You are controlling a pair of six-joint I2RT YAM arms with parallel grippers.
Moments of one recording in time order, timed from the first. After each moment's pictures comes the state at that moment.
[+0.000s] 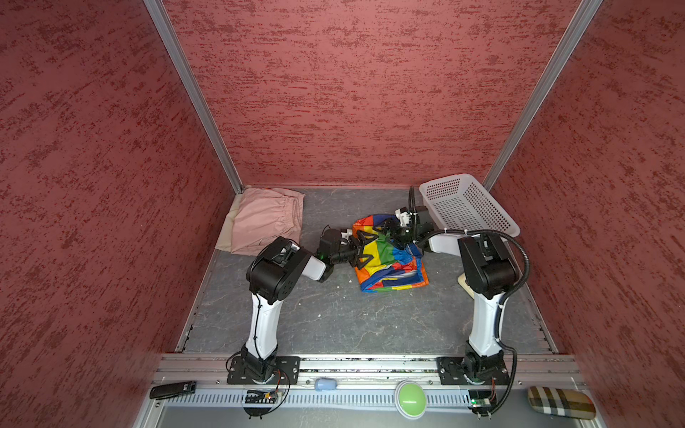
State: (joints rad) left arm -0.53 2.06 0.84 0.93 0.63 -1.61; right arm 0.24 2.07 1.19 0.20 -0.66 0.83
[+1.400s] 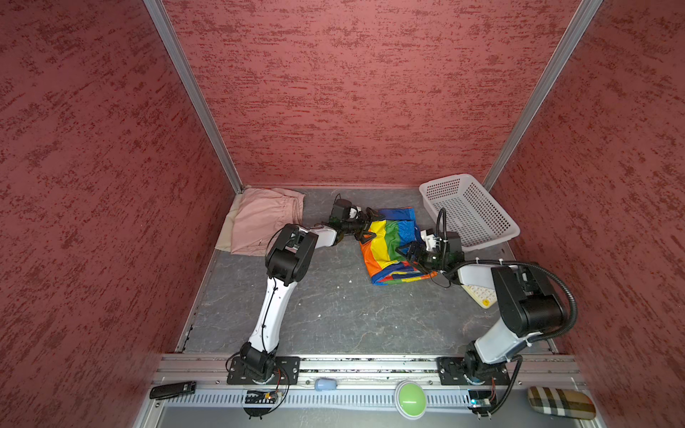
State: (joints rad) left arm -0.42 2.39 1.60 0.28 0.75 -1.32; right arm 0.14 1.66 0.62 0.34 -0.70 0.76
